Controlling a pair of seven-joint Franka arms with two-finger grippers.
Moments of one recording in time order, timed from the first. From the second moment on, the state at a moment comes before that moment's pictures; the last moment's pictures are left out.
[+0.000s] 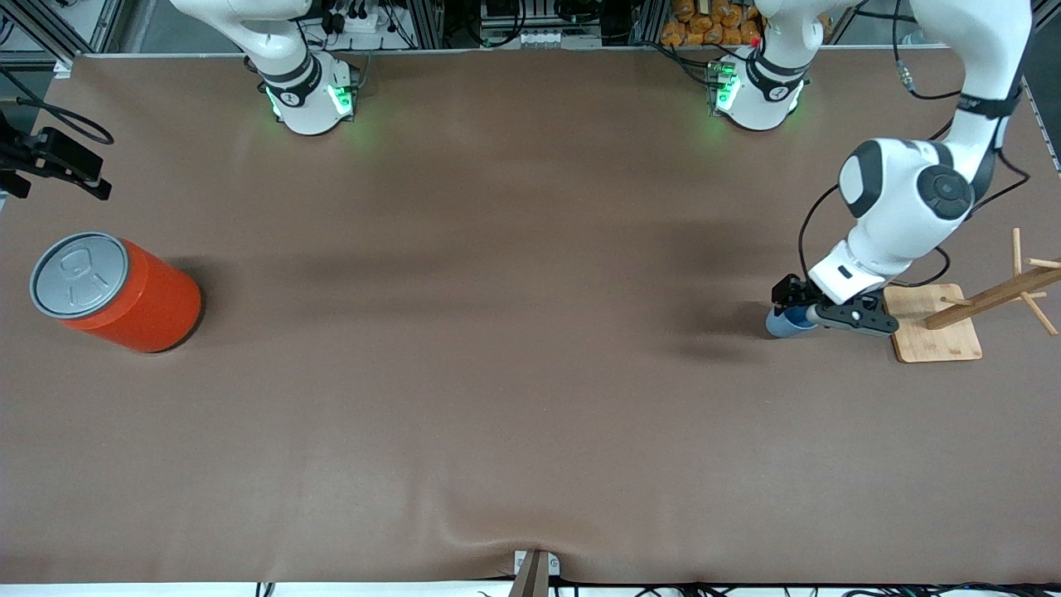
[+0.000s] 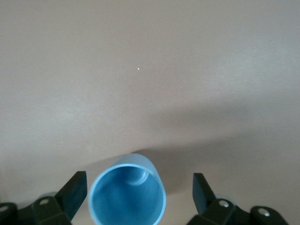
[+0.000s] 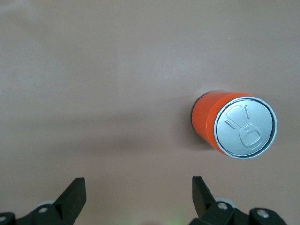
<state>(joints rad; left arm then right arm) 0.22 0.13 -0.32 -2.24 -0.02 2.52 0.16 -0.03 -0.01 0.02 -1.43 -0.02 1.41 0.02</state>
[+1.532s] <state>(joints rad) 0.23 -0.03 -0.32 -1.64 -0.02 1.66 0.05 -0.03 -0.01 0.02 -1.43 -0.02 1.40 0.02</state>
